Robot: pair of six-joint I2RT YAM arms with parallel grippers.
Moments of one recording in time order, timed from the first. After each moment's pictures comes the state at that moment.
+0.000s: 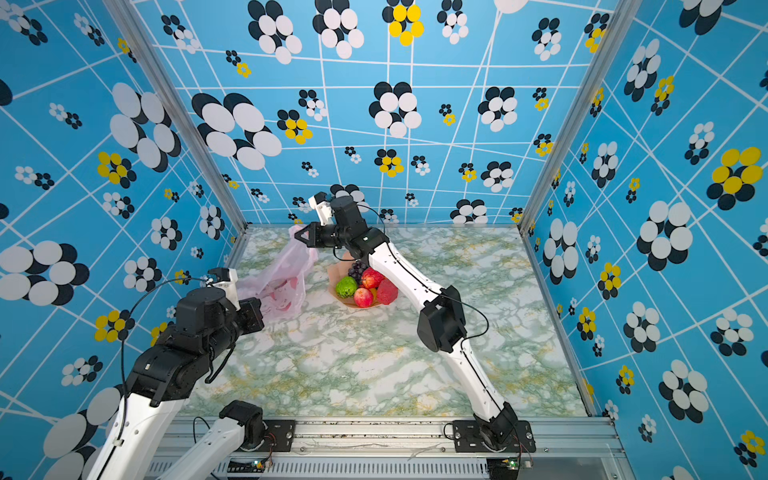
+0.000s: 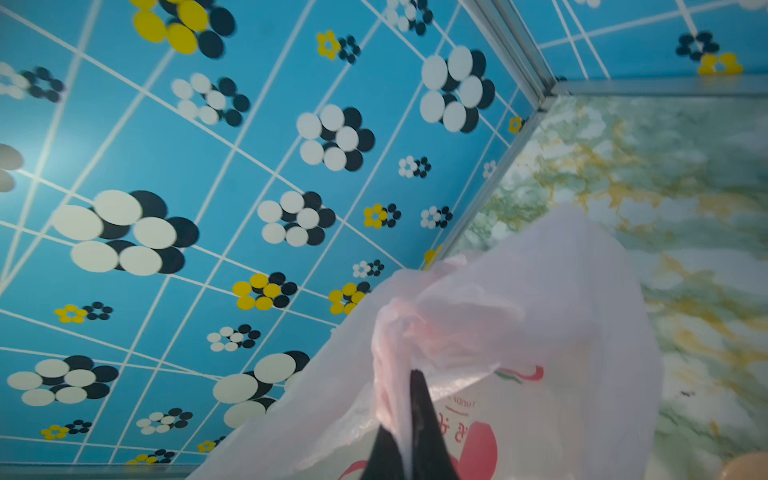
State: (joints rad) left arm -0.26 0.68 0.95 -0.91 -0.11 -0.48; right arm 0.74 2.45 2.48 -0.42 -0.57 0.64
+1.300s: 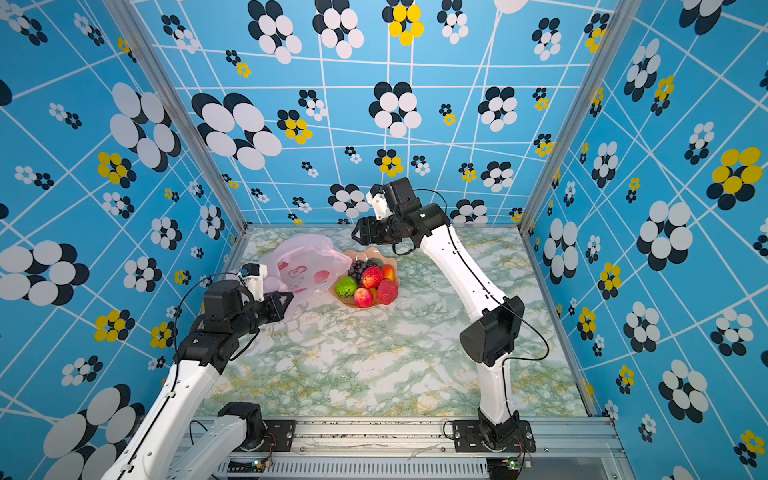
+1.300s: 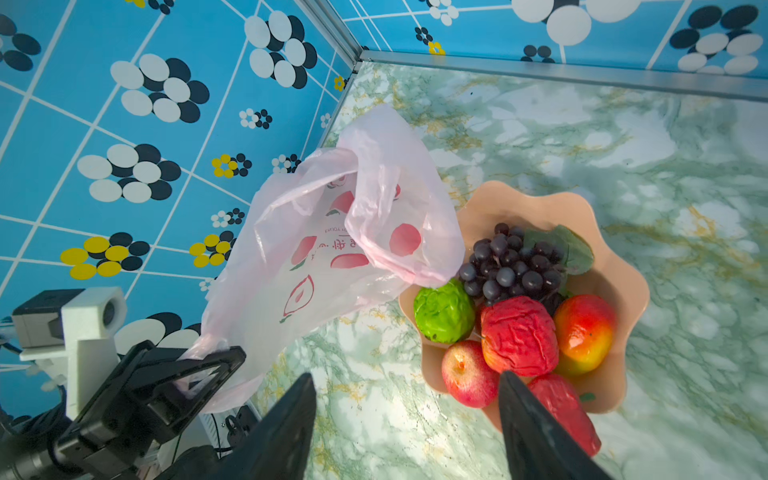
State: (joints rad) left arm -0.07 0.84 0.72 -0.42 0.41 -0.41; right arm 0.56 1.92 2.10 -0.97 -0.32 0.32
